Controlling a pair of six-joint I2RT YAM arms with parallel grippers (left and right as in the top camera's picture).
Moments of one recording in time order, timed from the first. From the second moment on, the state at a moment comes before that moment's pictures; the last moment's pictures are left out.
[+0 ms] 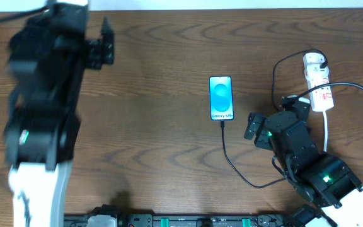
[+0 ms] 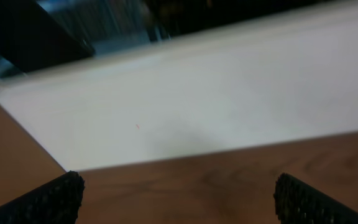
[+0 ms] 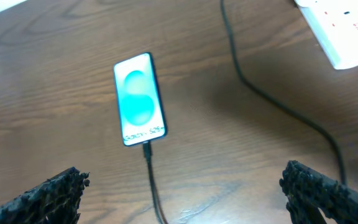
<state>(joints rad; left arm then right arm) -0.07 1.17 1.53 -0.57 -0.08 0.20 0.59 0.92 0.89 -0.81 0.37 0.75</state>
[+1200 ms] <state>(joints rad) -0.07 0.31 1.35 -0.48 -0.19 0.33 0.55 0.92 0.89 -0.87 0.37 0.75</state>
